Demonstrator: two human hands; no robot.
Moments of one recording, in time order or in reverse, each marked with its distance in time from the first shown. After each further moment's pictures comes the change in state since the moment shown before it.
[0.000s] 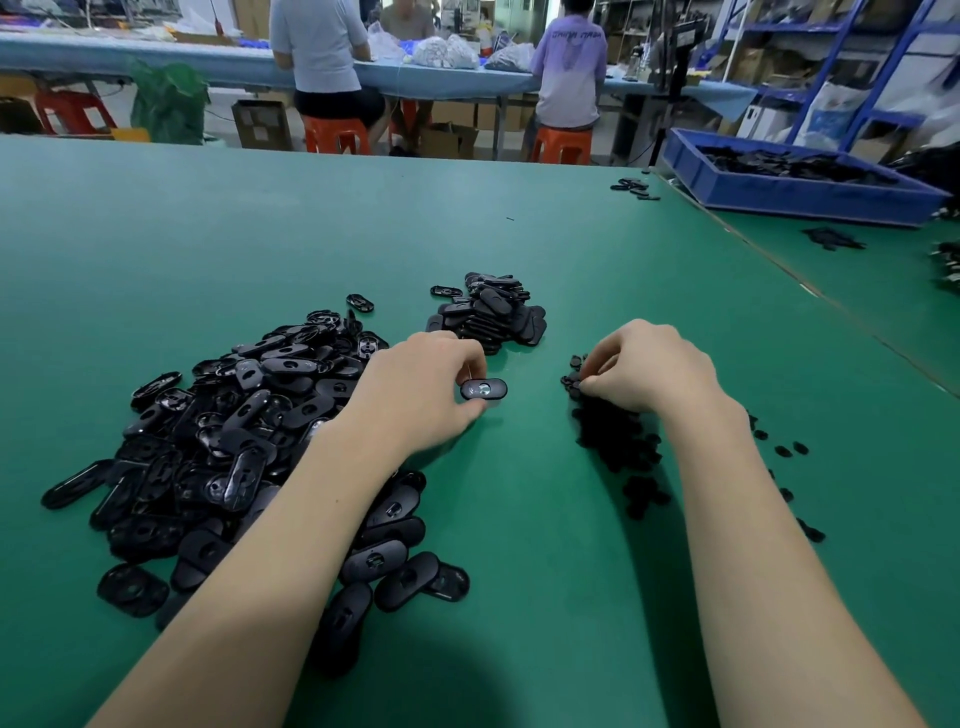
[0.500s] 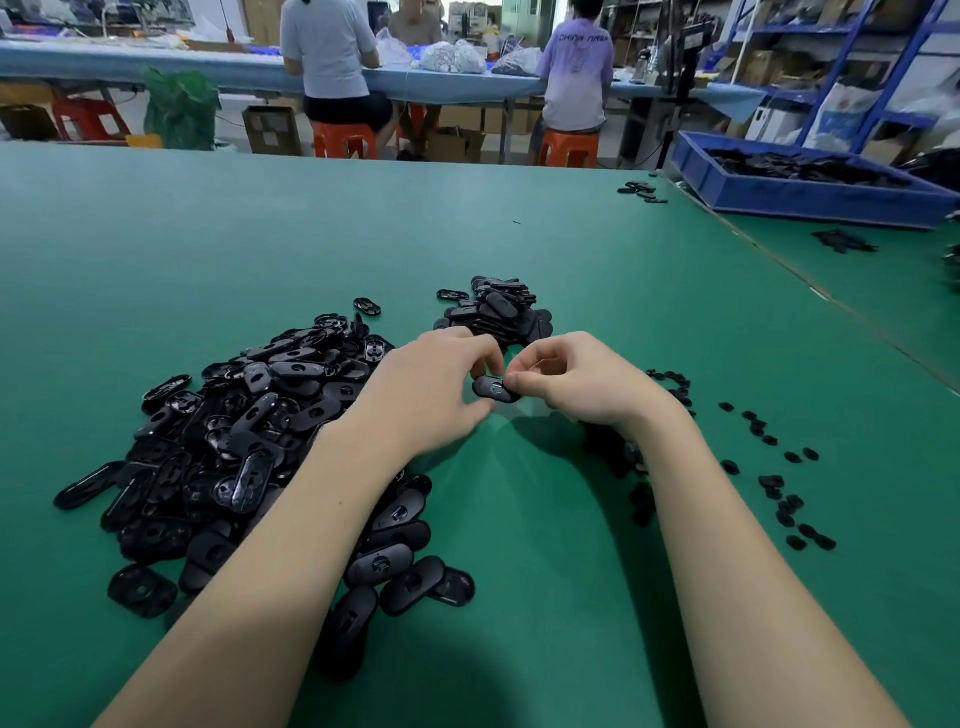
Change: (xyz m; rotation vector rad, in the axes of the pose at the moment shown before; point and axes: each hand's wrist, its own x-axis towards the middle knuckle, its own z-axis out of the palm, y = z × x) left_hand 0.002 0.000 -0.004 -0.084 -0.004 0.088; right_hand -0.002 -0.030 0.026 0.546 -0.232 -0.342
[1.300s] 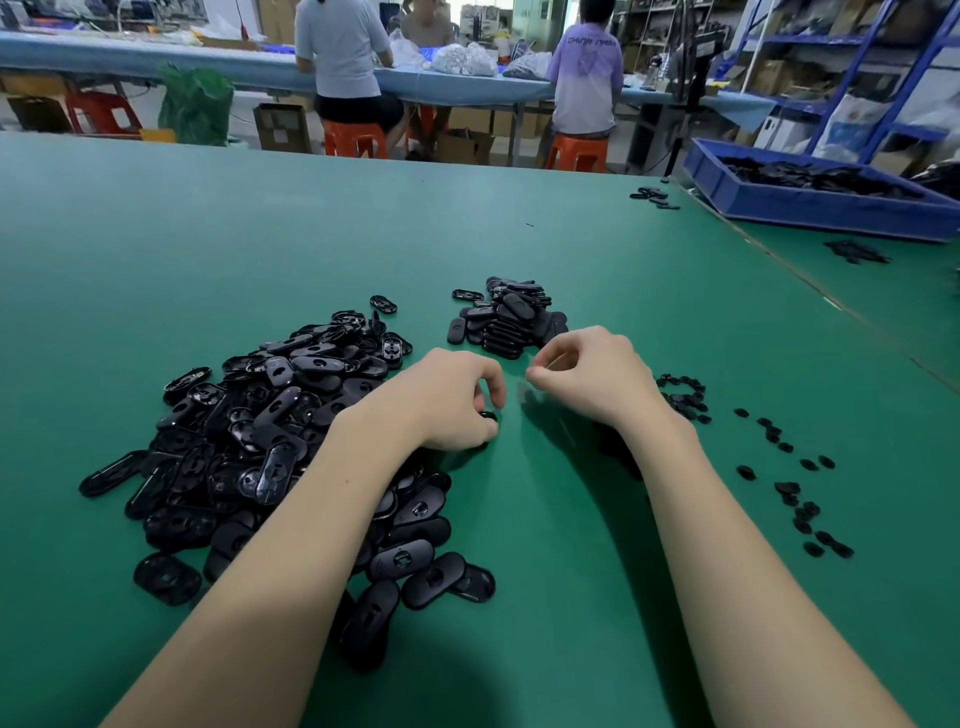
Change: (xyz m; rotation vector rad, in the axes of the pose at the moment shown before) left_hand 0.000 -0.005 -0.007 -0.147 -0.314 -0.174; right_hand 0.011 -0.001 0.011 -0.279 0.242 0.115
